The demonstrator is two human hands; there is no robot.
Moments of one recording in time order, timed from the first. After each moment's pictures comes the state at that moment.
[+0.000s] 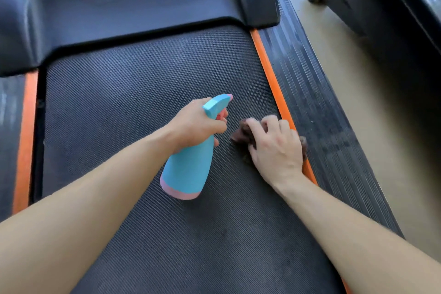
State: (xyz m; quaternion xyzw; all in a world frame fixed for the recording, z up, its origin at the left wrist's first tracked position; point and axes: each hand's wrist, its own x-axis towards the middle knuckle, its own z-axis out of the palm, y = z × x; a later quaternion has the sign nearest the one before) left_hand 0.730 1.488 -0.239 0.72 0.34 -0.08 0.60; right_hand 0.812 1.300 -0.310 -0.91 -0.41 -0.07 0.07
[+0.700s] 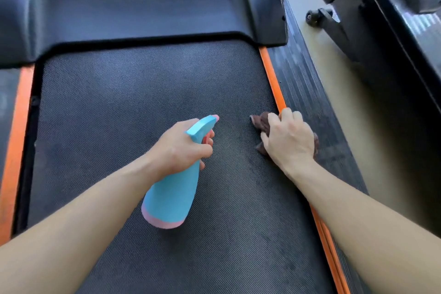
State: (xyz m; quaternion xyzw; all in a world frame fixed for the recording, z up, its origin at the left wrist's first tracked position) left_hand 0.683 1.512 -0.240 0.70 0.35 -0.05 0.62; right_hand 0.861 1.334 -0.292 -0.92 -0.38 -0.06 -0.05
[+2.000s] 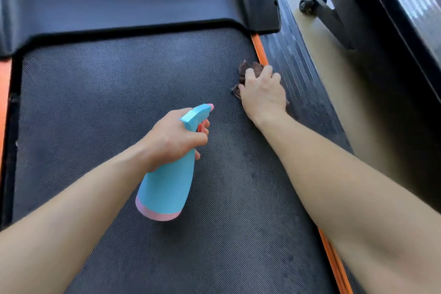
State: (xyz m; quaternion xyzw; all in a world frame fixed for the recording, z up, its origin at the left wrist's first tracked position) left_hand 0.692 1.514 -0.249 0.71 0.35 -0.07 0.61; right_hand 0.898 1.417 -0.295 -0.94 -0.33 -0.02 -0.01
